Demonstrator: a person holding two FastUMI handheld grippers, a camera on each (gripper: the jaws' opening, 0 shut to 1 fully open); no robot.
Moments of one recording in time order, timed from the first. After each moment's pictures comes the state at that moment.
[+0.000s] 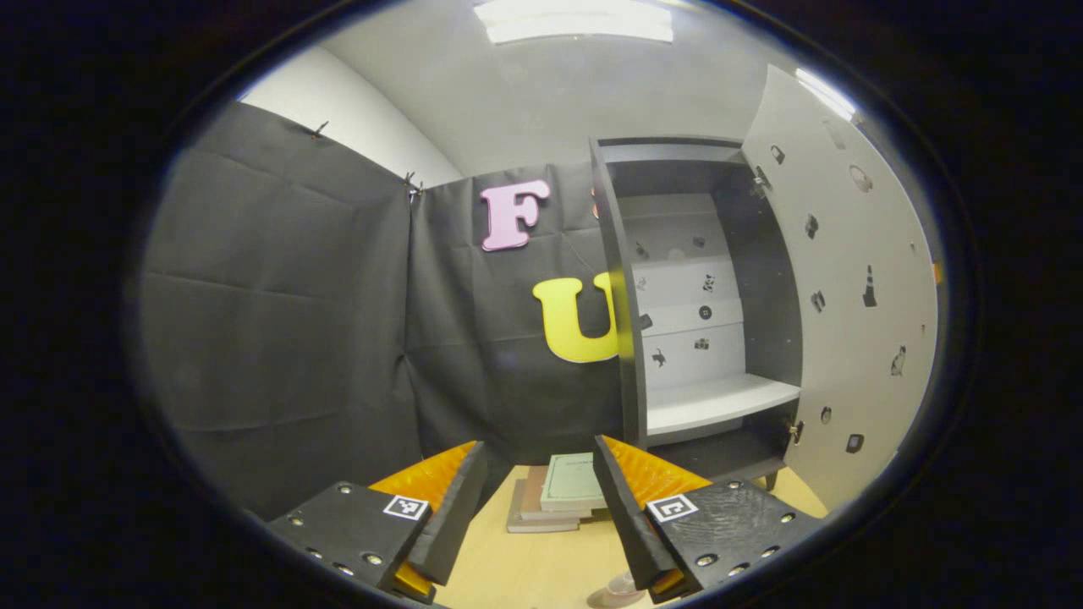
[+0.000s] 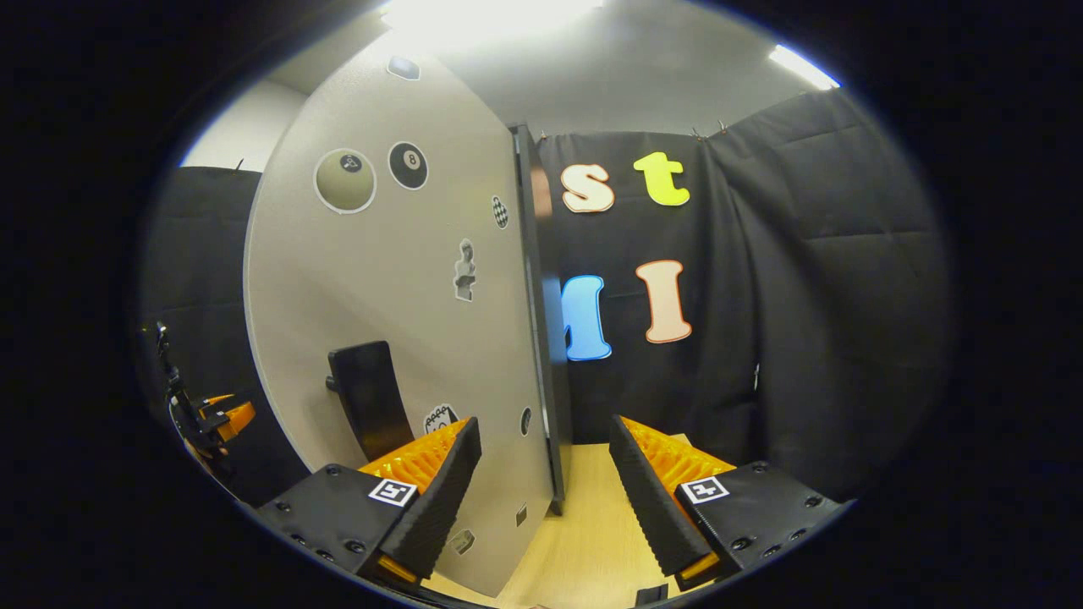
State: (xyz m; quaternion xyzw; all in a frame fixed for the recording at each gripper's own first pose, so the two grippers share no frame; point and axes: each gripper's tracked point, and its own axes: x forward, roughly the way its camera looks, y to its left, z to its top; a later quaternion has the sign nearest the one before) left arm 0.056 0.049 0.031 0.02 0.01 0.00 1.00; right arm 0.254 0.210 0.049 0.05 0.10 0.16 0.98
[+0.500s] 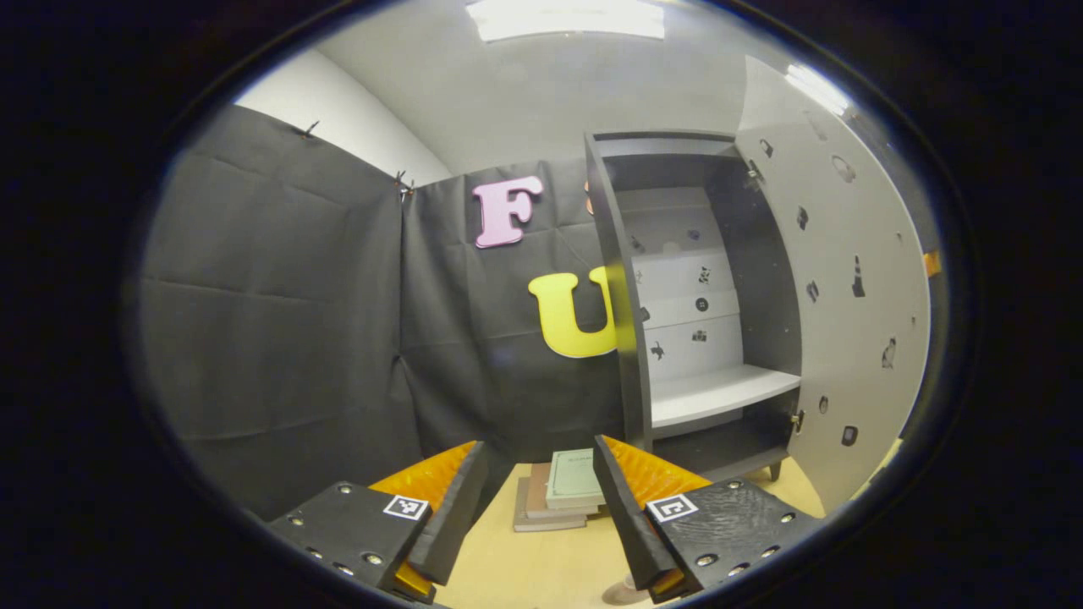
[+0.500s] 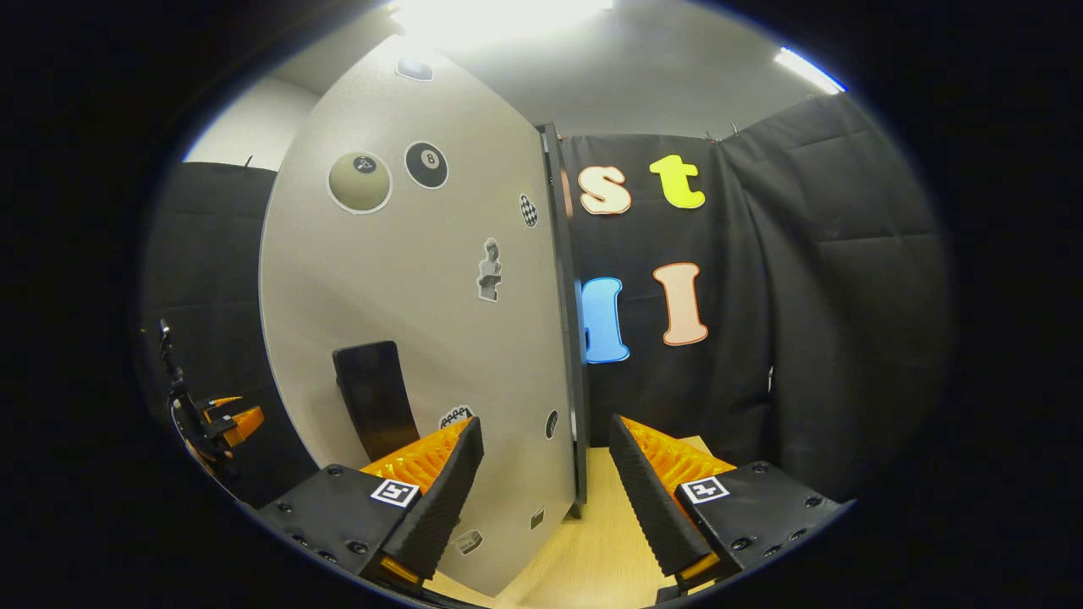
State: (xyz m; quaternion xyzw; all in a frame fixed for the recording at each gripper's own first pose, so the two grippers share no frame) left arm 0.055 0.053 0.030 0.03 0.01 -0.02 1.00; right arm 0.247 0.242 0.052 0.05 0.09 0.17 0.98
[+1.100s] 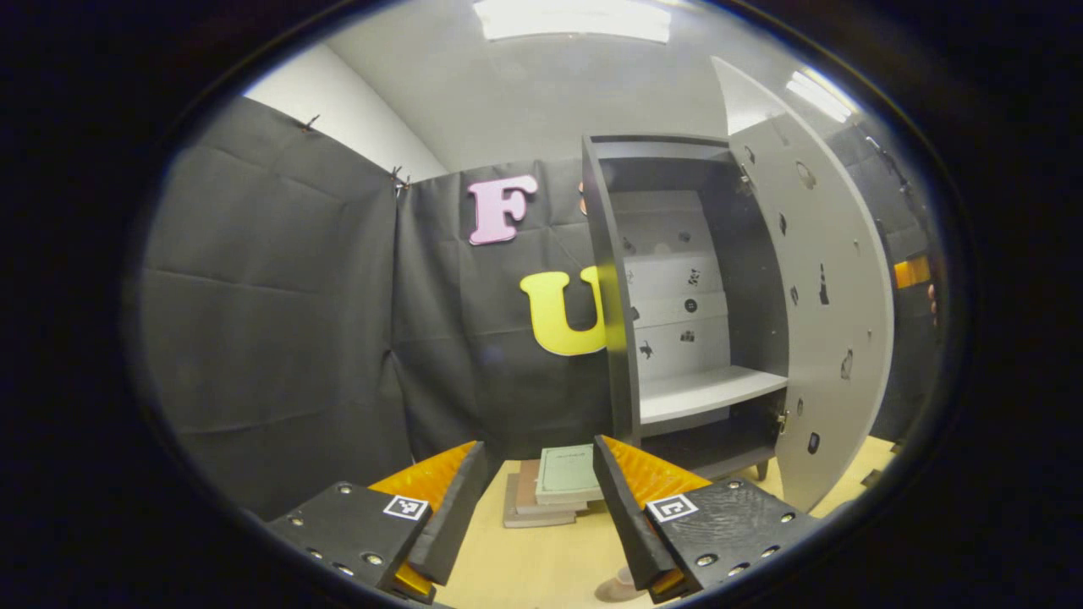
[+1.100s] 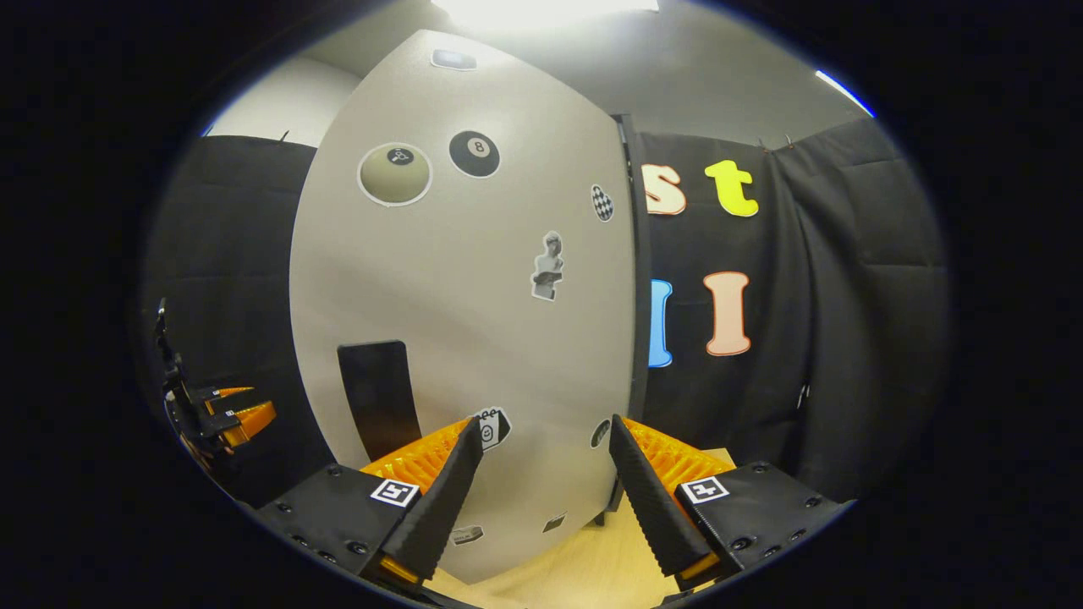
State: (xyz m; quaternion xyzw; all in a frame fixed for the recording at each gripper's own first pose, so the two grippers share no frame) left arm 0.042 0.065 0.024 0.02 0.02 -0.02 1.00; right arm 0.257 0.323 0.055 0.01 0.09 0.23 0.97
